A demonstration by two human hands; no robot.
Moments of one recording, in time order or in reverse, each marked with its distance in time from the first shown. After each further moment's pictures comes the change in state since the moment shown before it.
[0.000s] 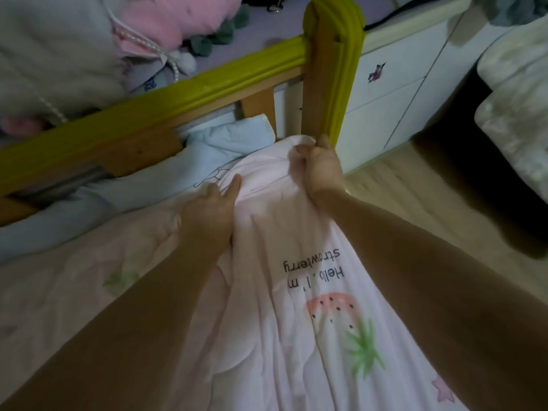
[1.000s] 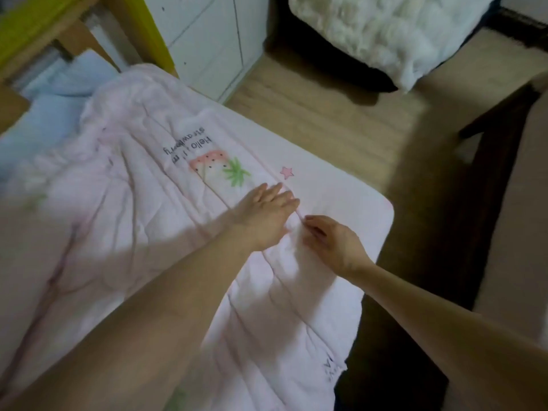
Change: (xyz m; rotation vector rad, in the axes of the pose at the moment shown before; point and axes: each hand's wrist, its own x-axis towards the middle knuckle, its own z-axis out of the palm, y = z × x) left_hand -0.249 0.165 -0.088 -0.134 -0.236 1.086; right_hand -0.465 0.015 -0.157 0.176 -0.229 0.594
